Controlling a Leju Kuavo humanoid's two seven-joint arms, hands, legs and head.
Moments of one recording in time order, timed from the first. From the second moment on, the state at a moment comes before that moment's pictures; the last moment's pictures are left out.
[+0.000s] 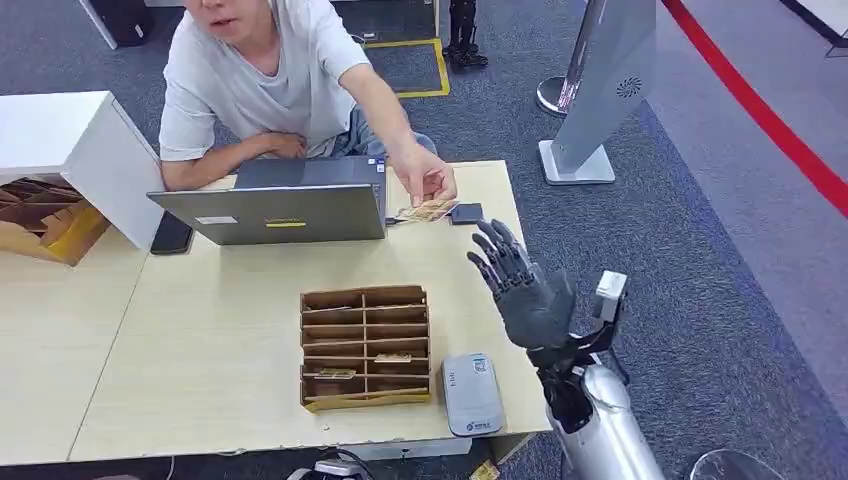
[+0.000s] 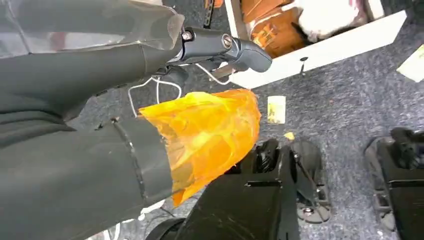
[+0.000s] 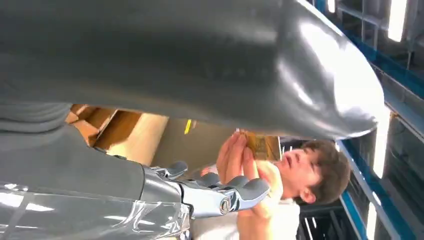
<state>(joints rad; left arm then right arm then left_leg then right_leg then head) -0.37 -0.29 -0.69 -0.27 -1.06 -0.18 -0.02 -0.25 0.03 0.21 -1.21 -0.39 0.50 -0.44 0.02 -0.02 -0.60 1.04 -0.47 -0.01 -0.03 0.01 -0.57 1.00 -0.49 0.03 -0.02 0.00</state>
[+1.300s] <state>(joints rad) -0.28 -0.19 -0.29 -0.29 -0.37 0.24 -0.30 -0.01 -0.10 0.01 -1.52 -0.42 0.41 -0.37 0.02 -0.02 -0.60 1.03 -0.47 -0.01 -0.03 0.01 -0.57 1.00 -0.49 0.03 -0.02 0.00</state>
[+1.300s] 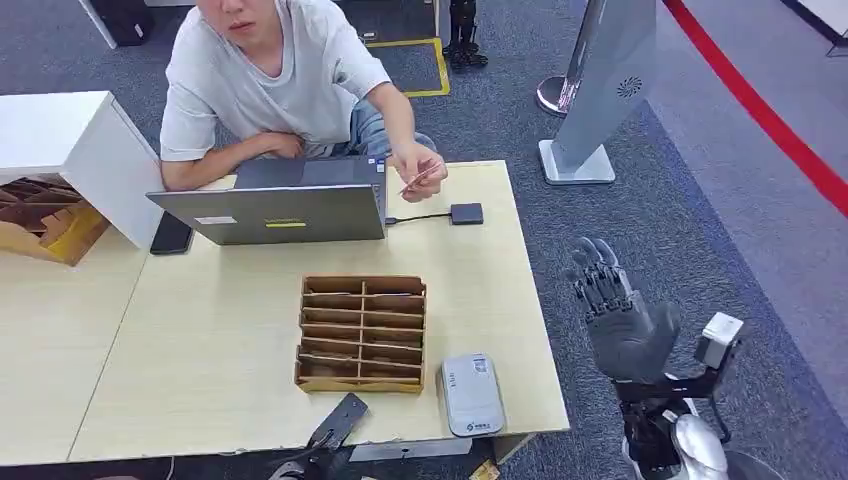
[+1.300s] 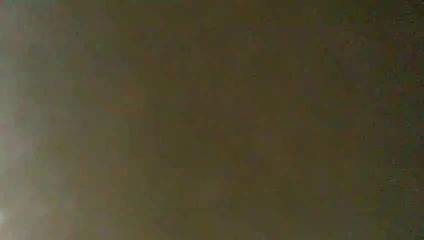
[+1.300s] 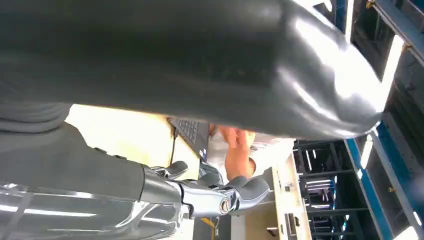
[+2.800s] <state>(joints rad) -0.14 -0.19 -0.27 -0.43 -0.31 0.31 -0.55 0.15 -0.08 -0.05 -1.70 -0.37 0.38 -0.38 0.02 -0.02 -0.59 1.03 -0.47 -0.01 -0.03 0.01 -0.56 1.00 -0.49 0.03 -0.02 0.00</state>
